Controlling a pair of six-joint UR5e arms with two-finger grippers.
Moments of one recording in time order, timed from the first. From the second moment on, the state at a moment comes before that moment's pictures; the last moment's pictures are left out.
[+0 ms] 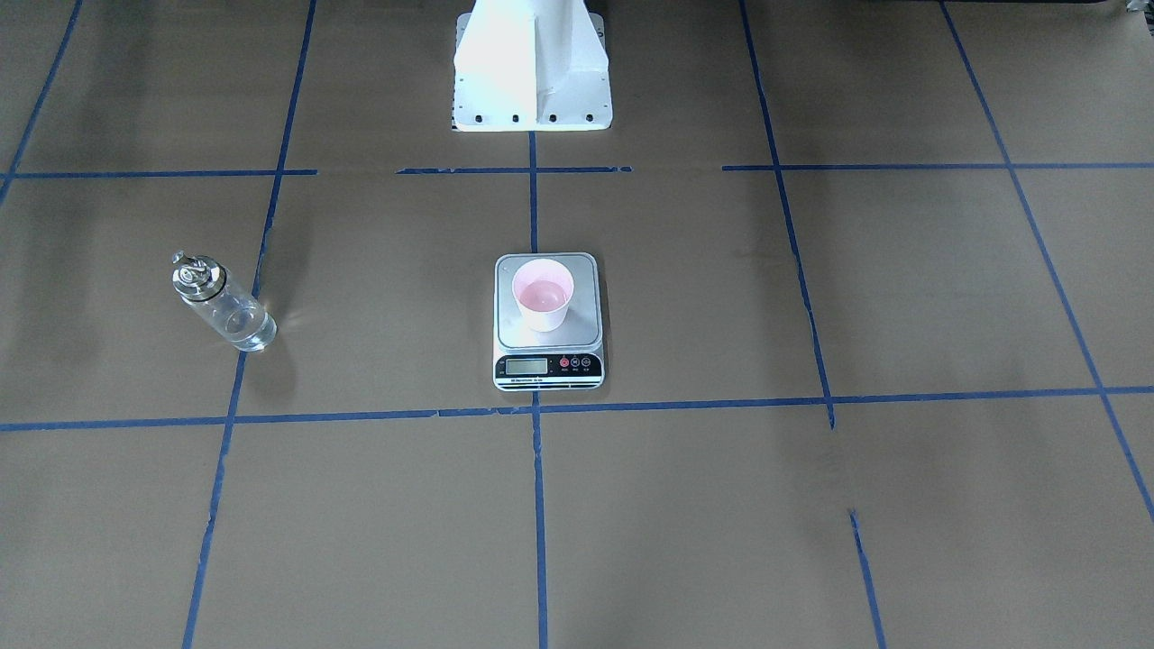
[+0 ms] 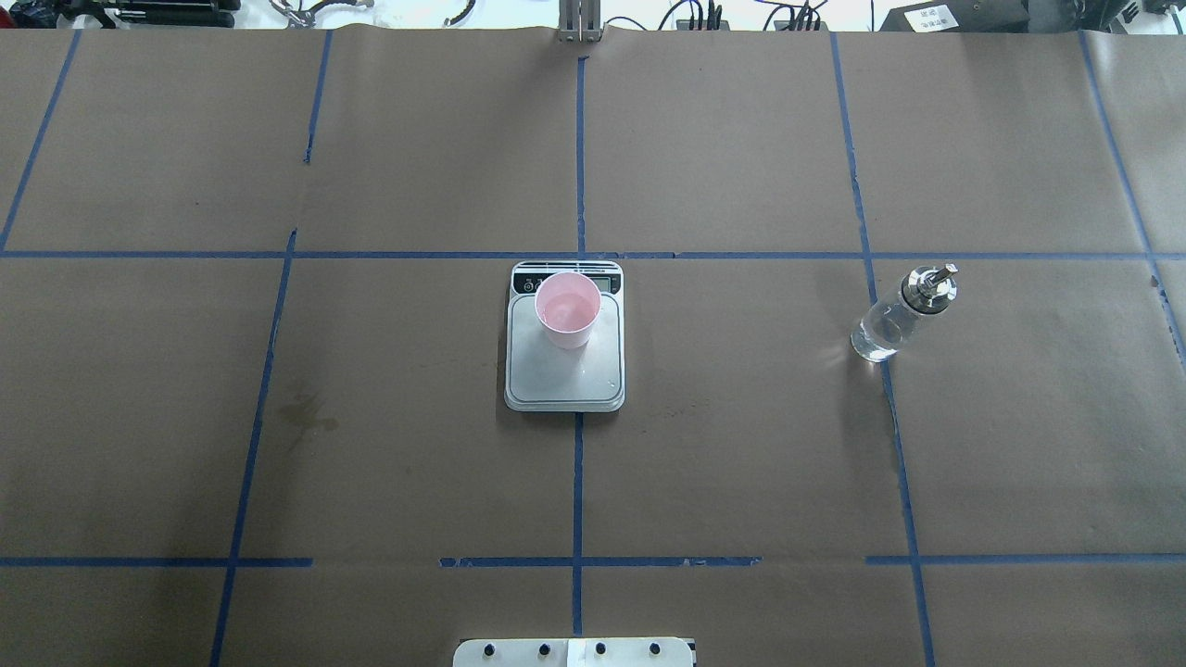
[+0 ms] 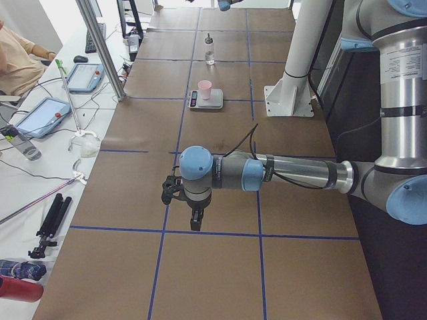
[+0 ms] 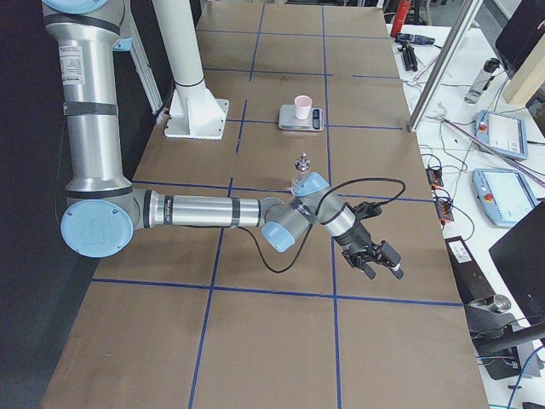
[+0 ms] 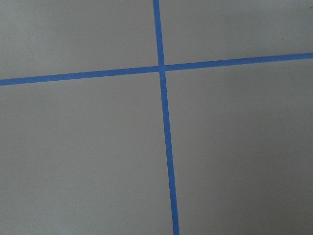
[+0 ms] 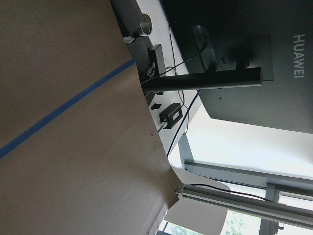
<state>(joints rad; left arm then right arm) -1.57 -1.44 -1.80 -1.54 -2.37 0.06 1.31 -1.53 1.48 -0.79 1.49 -0.41</state>
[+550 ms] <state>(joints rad) -1.57 -1.44 -1.79 -1.54 -2.37 0.06 1.40 -1.52 1.54 -1.01 1.94 -0.23</state>
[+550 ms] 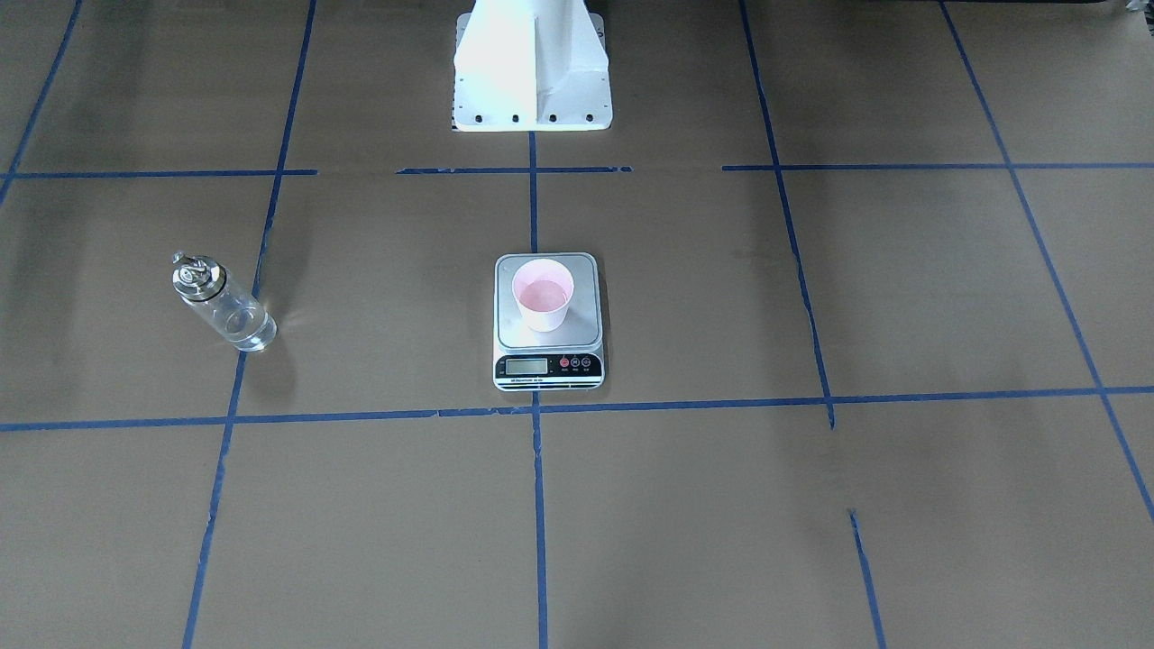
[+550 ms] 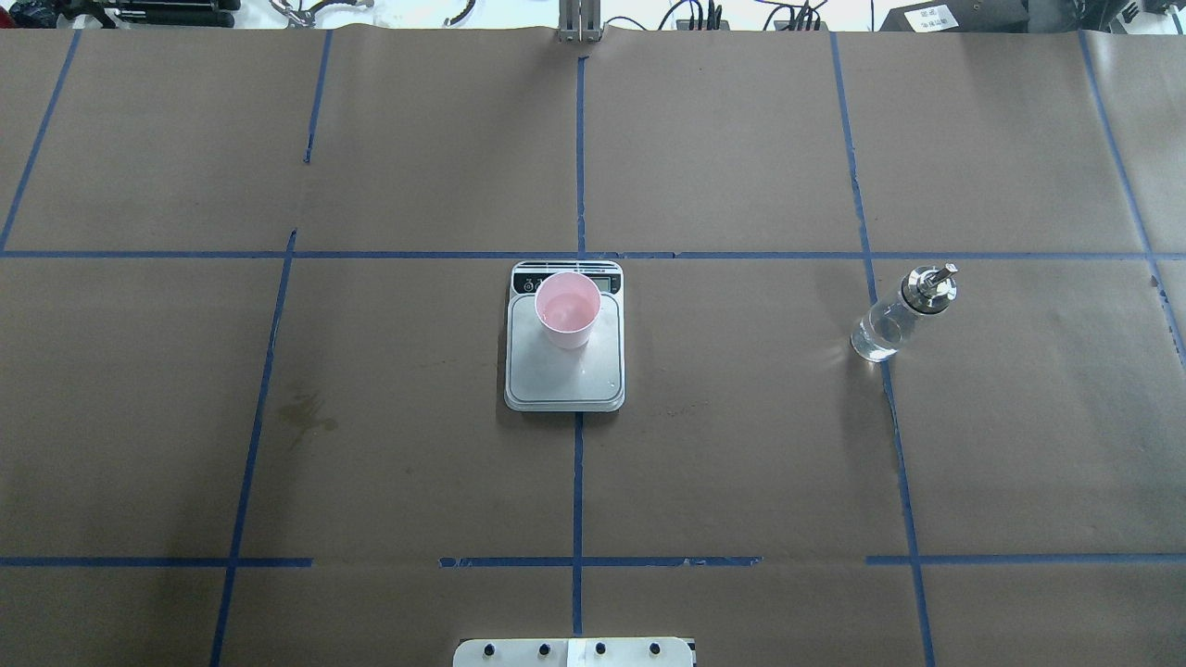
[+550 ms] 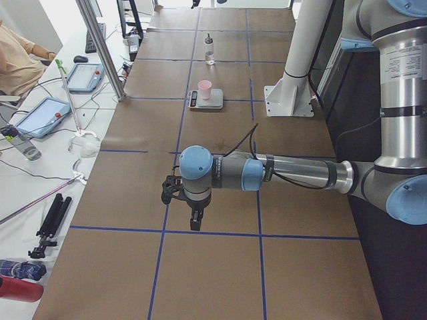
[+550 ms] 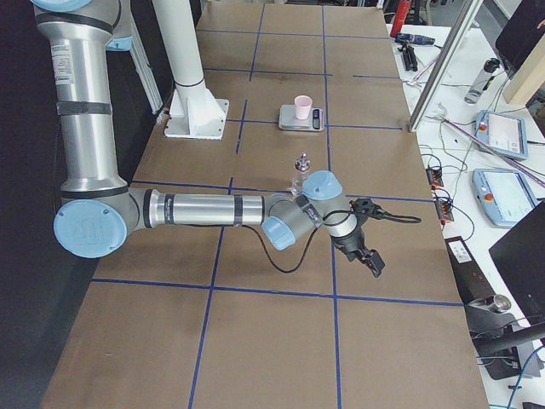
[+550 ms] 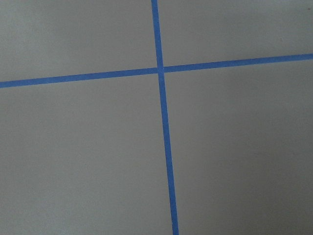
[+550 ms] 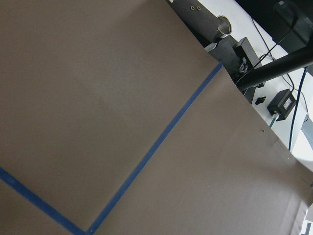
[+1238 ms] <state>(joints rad) -1.57 -1.44 -1.79 -1.54 -2.37 0.06 1.50 -1.64 1.68 -1.39 2.31 -0.15</state>
